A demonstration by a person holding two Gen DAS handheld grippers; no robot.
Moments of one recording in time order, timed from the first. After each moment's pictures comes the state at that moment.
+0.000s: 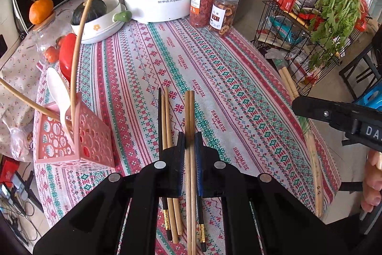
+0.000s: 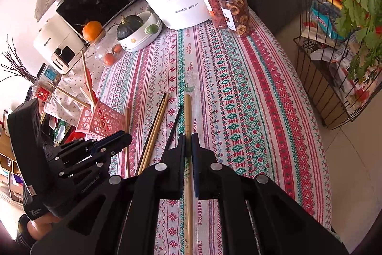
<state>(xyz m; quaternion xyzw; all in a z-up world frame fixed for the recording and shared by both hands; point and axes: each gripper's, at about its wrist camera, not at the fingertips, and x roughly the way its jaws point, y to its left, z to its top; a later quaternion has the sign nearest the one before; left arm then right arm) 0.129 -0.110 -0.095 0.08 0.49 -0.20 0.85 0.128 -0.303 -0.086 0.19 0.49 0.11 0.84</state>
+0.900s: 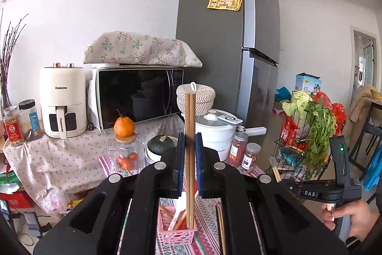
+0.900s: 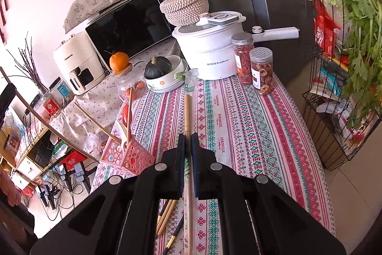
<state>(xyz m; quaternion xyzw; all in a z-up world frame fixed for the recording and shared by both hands) 0.057 0.027 0.068 -0.01 0.12 -0.14 0.98 0.121 -0.246 -0.027 0.15 0.37 0.10 0.91</state>
